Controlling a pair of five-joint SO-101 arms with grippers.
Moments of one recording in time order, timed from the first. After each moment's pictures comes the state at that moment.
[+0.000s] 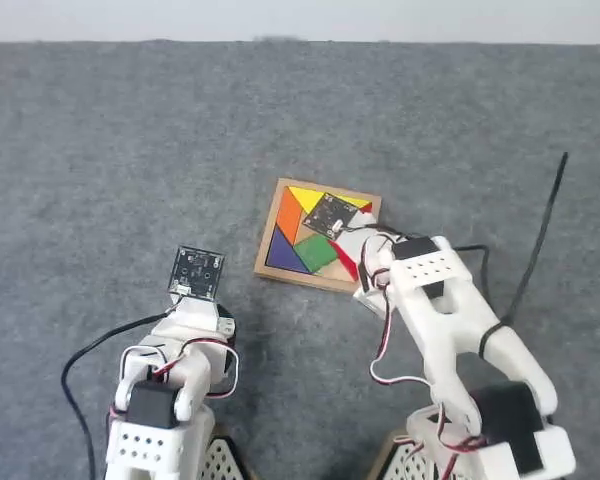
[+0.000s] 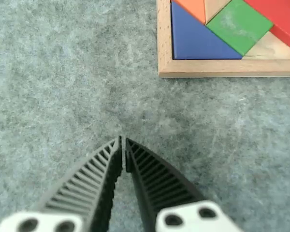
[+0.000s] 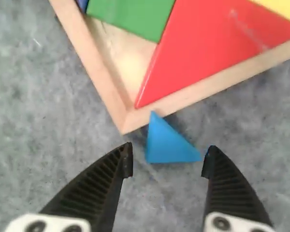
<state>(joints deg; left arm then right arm) 2.8 -102.5 97.2 71.5 2.7 -20.0 -11.6 47.4 49.3 37.9</state>
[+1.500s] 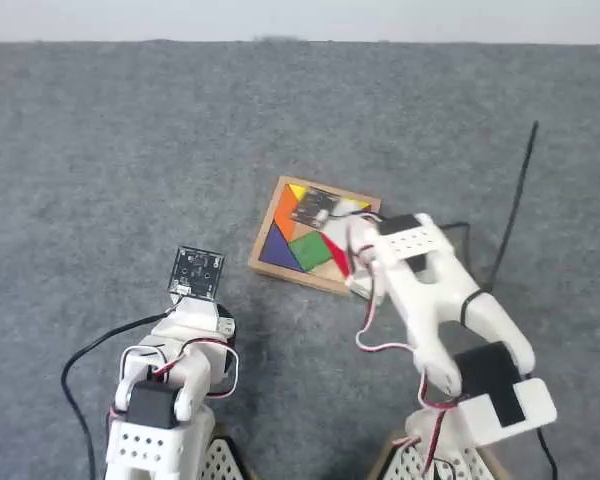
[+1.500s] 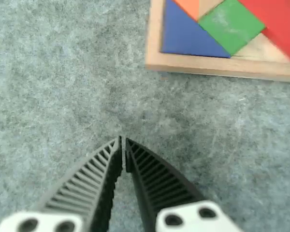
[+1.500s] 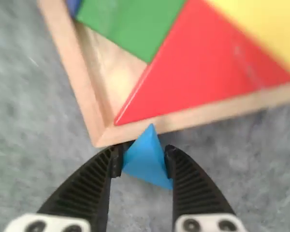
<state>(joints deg) 2.8 -102.5 97.2 71.5 2.7 -23.8 0.1 33.5 54.2 40.6</state>
